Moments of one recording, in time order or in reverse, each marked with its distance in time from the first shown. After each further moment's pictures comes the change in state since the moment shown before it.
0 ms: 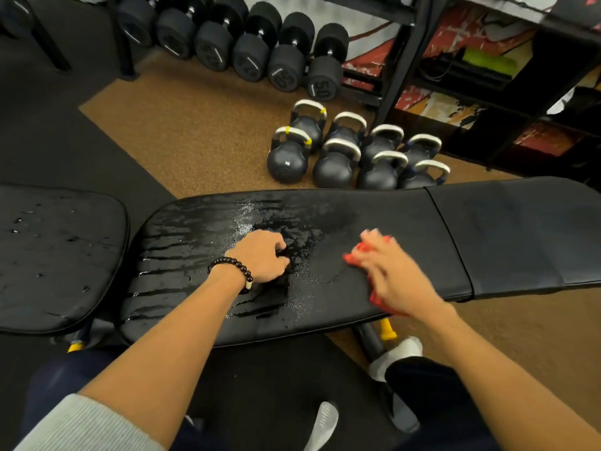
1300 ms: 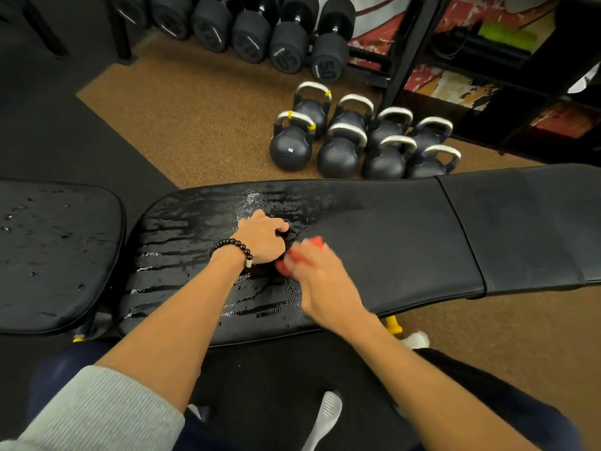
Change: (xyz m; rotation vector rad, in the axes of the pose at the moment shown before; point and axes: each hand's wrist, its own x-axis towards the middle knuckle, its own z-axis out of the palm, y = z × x) left_hand 0.037 -0.010 0.006 -0.001 -0.031 -0.071; right_hand 0.036 -0.113 0.041 0.101 0.040 -0.102
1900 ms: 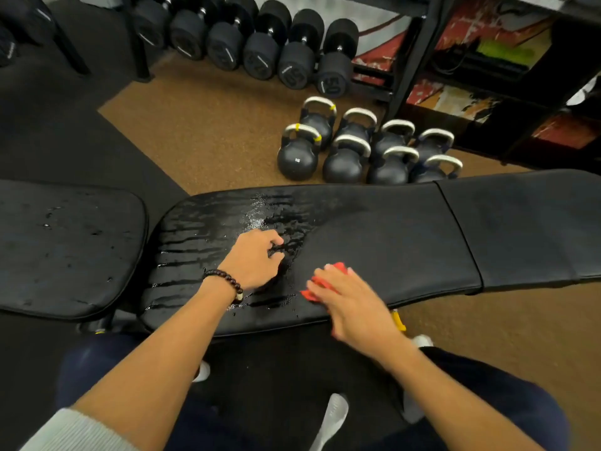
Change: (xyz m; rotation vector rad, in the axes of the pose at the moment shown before) left_hand -0.056 -0.024 0.010 -0.109 0.230 0.110; right_hand -0.065 0.000 -0.022 -0.127 -0.100 -0.056
